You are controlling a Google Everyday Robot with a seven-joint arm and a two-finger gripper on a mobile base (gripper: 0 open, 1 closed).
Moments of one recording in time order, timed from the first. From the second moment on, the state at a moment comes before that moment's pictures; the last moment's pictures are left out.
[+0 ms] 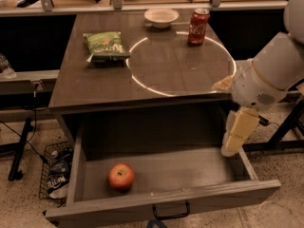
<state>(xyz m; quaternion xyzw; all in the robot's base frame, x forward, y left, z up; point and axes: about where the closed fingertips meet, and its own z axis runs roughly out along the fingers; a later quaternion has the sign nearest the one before) 0.446 -0.167 0.863 -0.66 0.73 0.11 0.17</state>
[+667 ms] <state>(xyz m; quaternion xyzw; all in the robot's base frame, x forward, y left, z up) 0.438 -0.130 0.825 -0.66 0.72 0.15 0.16</state>
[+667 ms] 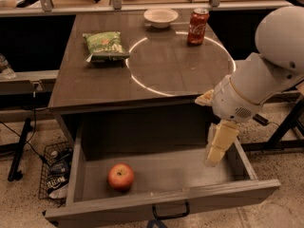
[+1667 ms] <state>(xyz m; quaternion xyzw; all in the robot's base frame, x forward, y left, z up) 0.446 -0.063 0.738 -0.64 0.71 0.23 0.18</state>
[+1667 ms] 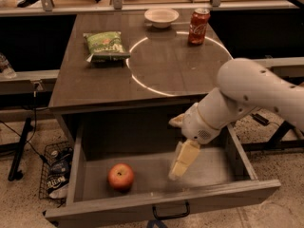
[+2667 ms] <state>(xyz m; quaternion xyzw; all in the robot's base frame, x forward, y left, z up) 0.456 0.036 0.663 -0.60 0.69 0.33 0.24</state>
